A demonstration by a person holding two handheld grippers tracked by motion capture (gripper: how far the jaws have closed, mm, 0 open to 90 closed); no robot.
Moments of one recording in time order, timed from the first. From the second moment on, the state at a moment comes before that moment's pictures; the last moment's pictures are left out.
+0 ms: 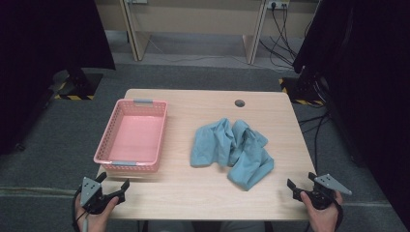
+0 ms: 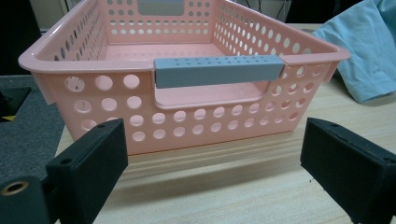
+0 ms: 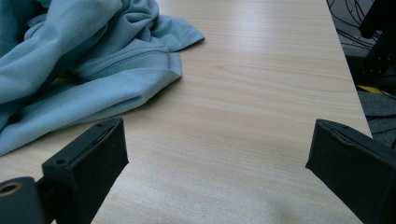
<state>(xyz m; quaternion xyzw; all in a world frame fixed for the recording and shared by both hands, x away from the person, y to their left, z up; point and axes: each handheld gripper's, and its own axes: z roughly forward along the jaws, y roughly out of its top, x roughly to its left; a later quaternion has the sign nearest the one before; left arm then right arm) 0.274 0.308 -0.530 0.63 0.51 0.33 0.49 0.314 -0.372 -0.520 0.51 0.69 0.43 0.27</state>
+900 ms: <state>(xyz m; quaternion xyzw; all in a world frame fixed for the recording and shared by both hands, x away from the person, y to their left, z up) 0.264 0.308 -0.519 0.61 0.51 0.35 0.50 0.314 -0.371 -0.520 0.51 0.69 0.43 0.28</state>
